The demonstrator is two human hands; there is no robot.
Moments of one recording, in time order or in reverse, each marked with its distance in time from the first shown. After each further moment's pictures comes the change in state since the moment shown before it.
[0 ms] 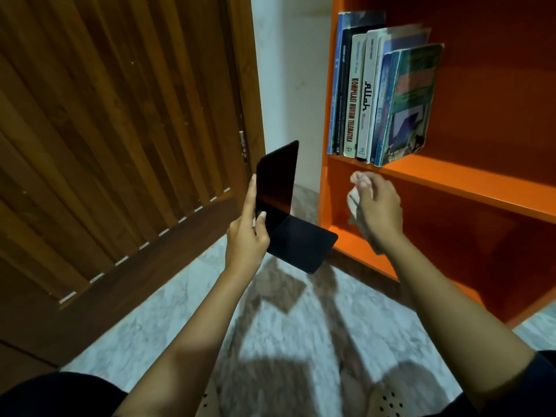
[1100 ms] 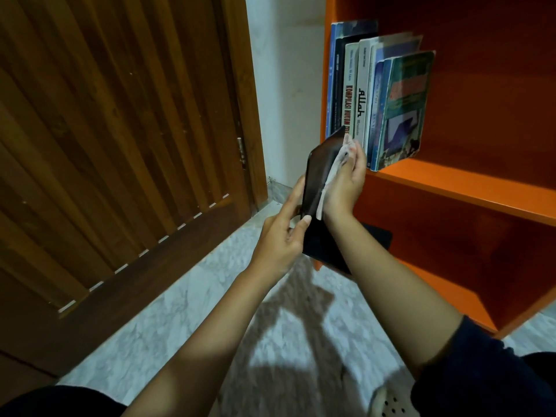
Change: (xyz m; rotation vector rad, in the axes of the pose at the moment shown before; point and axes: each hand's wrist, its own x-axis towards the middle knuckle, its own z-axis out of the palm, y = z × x) left_hand -0.002 0.063 0.007 -0.256 -0.269 0.141; right_hand 0.010 -0.079 0.042 0.866 0.276 0.134
